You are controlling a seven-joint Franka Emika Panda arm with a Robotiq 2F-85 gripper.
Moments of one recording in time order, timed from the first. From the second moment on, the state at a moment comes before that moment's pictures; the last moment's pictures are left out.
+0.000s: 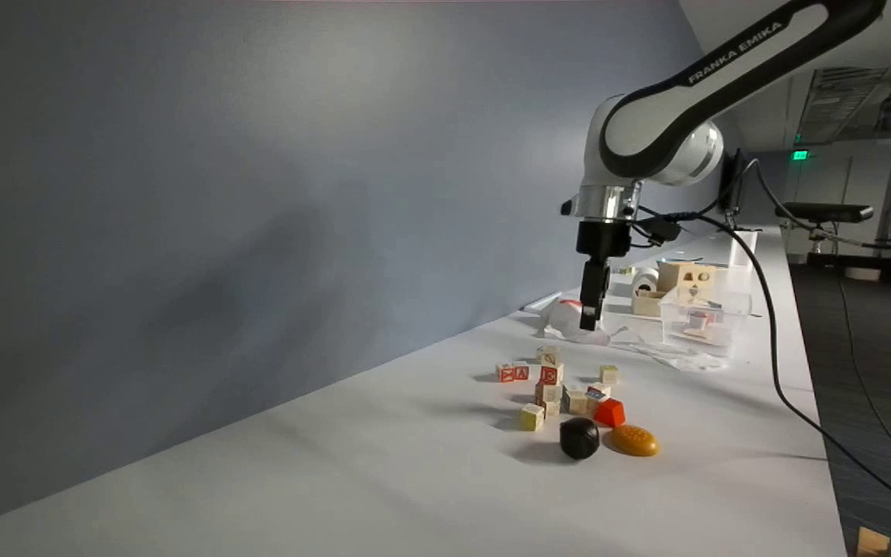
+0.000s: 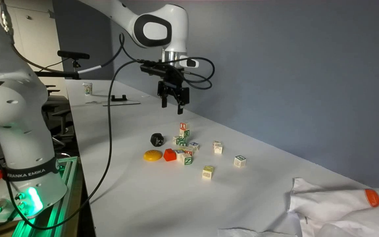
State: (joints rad) arm 0.02 -0.32 -0.10 -2.40 0.04 2.11 -0.46
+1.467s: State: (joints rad) arm -0.26 -0.05 -0.19 -2.50 -0.24 2.58 0.24
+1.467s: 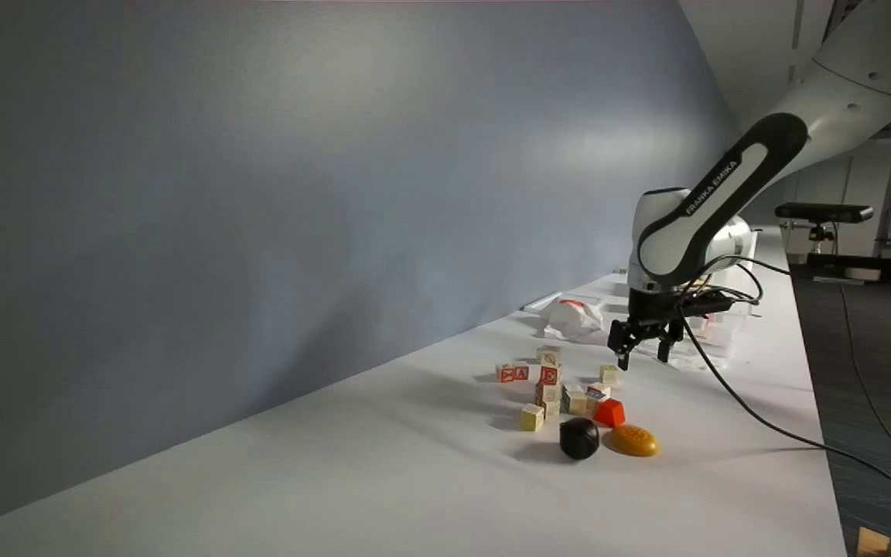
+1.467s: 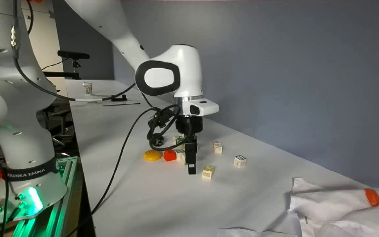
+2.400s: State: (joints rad) arm -0.24 0.11 -0.20 -2.45 -0.11 2.79 0.33
